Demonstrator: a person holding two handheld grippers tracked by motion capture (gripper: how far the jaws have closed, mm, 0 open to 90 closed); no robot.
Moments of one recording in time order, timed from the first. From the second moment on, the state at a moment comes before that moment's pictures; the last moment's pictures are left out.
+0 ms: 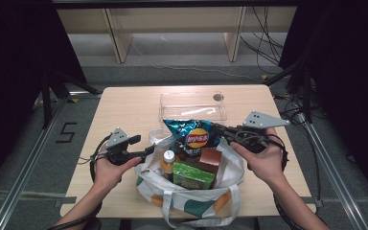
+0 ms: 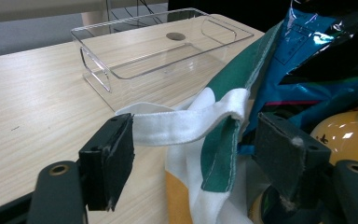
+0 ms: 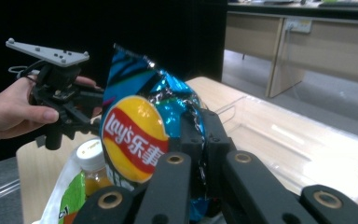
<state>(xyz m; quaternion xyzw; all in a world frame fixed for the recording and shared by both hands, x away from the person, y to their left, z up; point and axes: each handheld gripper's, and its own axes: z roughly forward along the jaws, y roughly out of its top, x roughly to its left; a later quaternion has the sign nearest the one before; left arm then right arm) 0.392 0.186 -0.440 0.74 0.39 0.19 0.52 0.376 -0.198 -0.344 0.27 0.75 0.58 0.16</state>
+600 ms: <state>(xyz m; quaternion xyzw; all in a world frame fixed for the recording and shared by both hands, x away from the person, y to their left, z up) 0.392 0.186 -0.440 0.74 0.39 0.18 0.52 0.378 -0.201 -0.330 0.27 0.73 0.60 0.19</state>
